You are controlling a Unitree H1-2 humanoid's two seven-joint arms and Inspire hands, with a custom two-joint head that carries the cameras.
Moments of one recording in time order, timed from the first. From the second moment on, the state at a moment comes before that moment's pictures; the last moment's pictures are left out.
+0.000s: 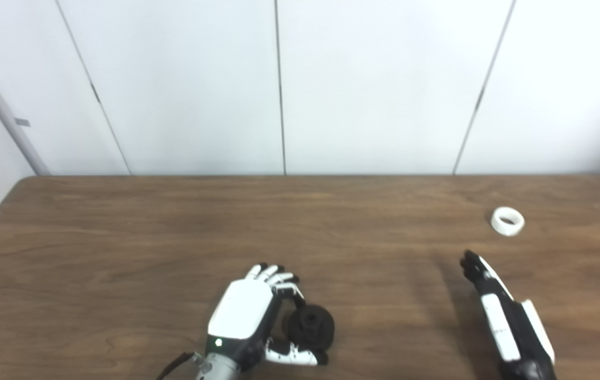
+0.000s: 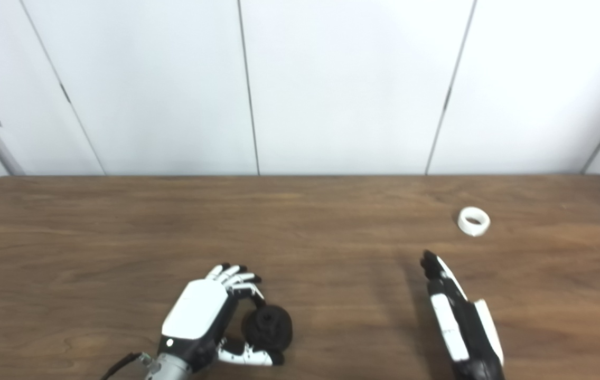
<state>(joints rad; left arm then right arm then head) -0.01 0.21 -0.45 -0.22 0.98 0.17 0.00 0.18 -0.13 -0.01 -0.34 -0.09 0.11 0.00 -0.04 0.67</state>
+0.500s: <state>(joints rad) 0.00 0.20 -0.45 -0.19 0.99 0.14 0.02 0.15 -0.13 -0.02 -0.39 -0.08 0.18 -0.02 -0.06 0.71</state>
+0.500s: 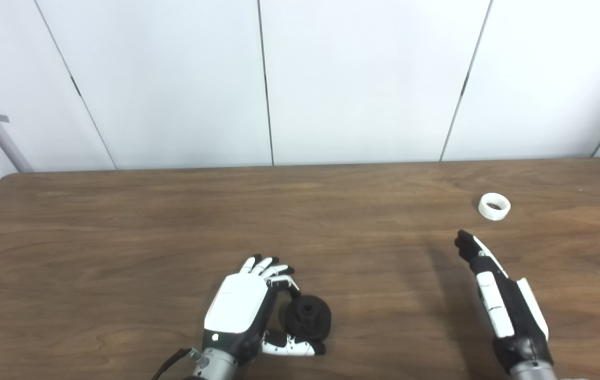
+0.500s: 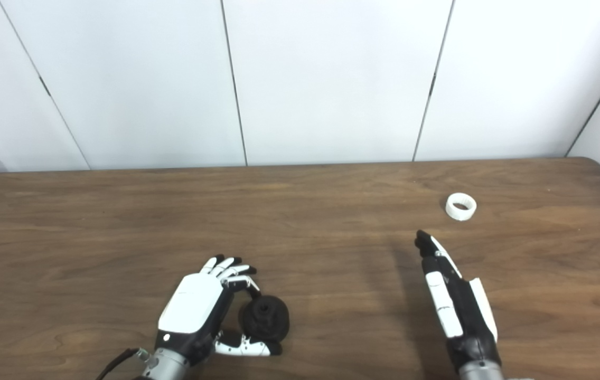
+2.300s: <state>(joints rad) 0.02 0.24 -0.35 -0.19 0.94 0.03 -0.03 -0.48 -0.51 0.08 0.23 -0.55 0.46 0.09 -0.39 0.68</state>
